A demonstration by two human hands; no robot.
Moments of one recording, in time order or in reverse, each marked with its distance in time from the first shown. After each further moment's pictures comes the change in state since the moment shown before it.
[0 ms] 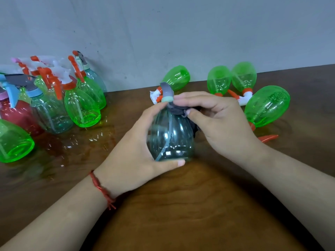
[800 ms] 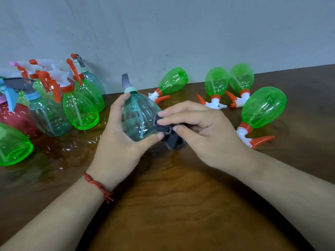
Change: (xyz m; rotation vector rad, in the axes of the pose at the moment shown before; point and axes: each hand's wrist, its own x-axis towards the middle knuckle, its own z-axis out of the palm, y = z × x) left_hand 0.006 -0.003 -0.010 -0.052 0.347 -0.049; right_hand -0.011 -0.003 0.010 -0.146 -0.158 -0.103
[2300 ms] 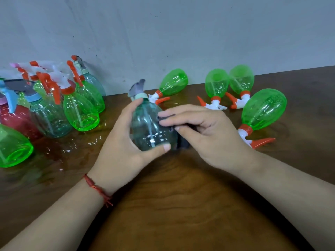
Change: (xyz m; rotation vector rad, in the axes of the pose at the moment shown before) left_hand -0.004 -0.001 0.000 0.108 -0.111 0.042; right_hand 0.002 0.003 -0.006 0.019 0.005 0.010
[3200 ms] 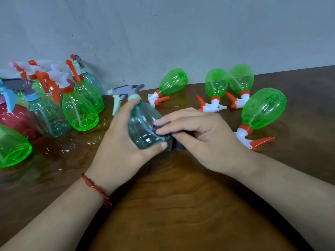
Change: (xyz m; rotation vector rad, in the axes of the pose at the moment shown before) left_hand 0.002 -0.004 -0.005 0.171 0.037 -0.027; right_hand -0.001 -0.001 0.004 -0.104 -0.061 -0.064
